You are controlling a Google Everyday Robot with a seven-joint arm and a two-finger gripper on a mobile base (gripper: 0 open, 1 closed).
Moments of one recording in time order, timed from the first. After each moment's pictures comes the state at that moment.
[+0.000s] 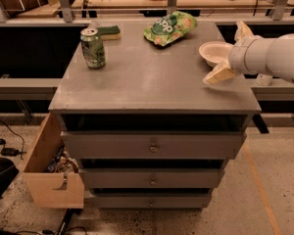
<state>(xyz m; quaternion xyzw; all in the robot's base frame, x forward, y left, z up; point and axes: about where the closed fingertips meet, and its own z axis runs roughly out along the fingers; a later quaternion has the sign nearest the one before) 0.713 -0.238 0.904 -0.47 0.69 -0.16 0.52</state>
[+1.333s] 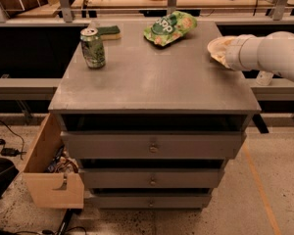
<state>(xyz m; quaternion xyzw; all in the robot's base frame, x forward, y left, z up) 0.755 -0.246 0.887 -0.48 0.70 -0.16 0.51</state>
